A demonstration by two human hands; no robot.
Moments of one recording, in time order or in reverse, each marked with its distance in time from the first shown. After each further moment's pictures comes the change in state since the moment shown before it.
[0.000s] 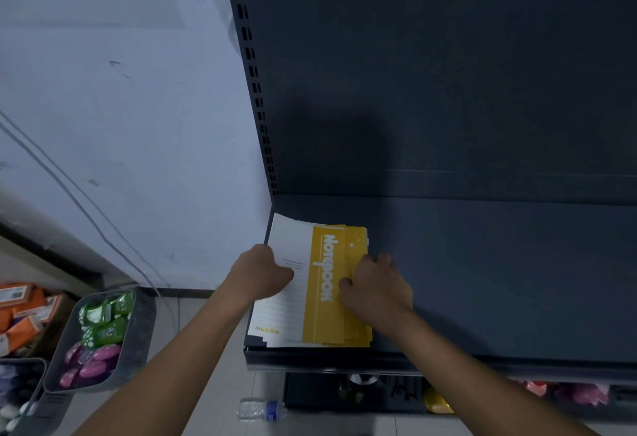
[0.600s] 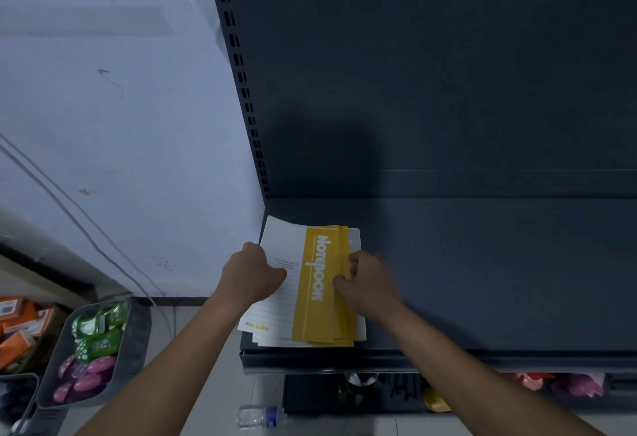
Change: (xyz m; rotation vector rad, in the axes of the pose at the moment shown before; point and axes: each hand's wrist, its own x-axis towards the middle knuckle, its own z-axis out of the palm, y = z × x) left_hand -0.001 -0.001 0.001 -0.007 0.098 -0.022; right_hand 0.007 0.007 0.001 0.403 -0.021 0.026
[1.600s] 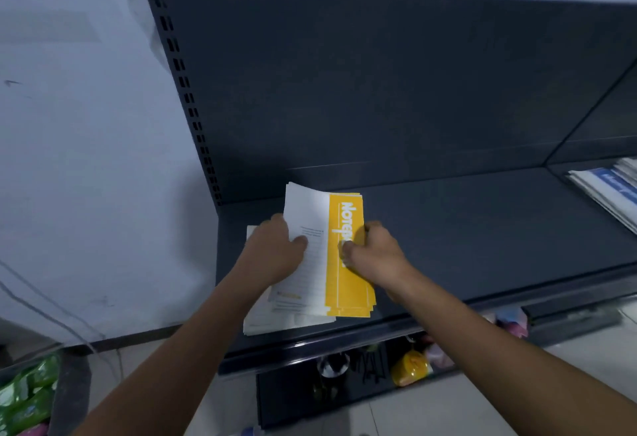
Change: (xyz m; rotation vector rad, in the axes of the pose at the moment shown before) left_hand -0.018 0.066 0.015 -0.068 -0.055 0.480; right_hand -0.029 0.006 -0.060 0.176 0.202 0.183
